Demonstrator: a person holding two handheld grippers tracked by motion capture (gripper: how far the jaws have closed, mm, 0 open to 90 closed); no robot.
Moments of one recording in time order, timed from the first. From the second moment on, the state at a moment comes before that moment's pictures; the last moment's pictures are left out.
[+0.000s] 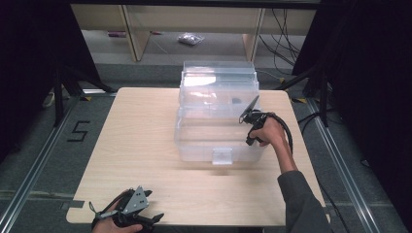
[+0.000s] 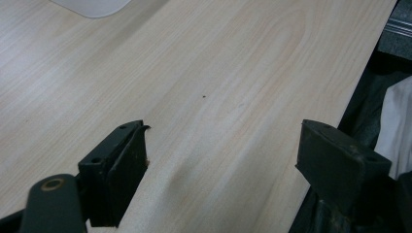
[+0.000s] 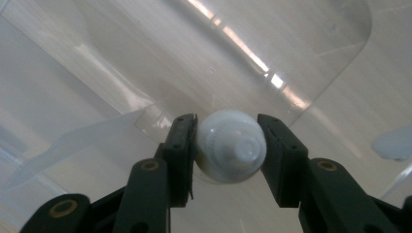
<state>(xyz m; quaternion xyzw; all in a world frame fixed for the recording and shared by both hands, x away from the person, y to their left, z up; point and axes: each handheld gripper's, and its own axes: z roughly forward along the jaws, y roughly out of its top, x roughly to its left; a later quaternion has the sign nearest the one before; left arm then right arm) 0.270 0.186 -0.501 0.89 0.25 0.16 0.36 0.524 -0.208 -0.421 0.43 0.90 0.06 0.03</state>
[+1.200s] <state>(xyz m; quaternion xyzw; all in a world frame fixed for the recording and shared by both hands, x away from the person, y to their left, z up) 0.270 0.187 -0.500 0.89 0.24 0.16 0.36 0.512 -0.203 -0.386 0.42 0.90 0.10 0.07</state>
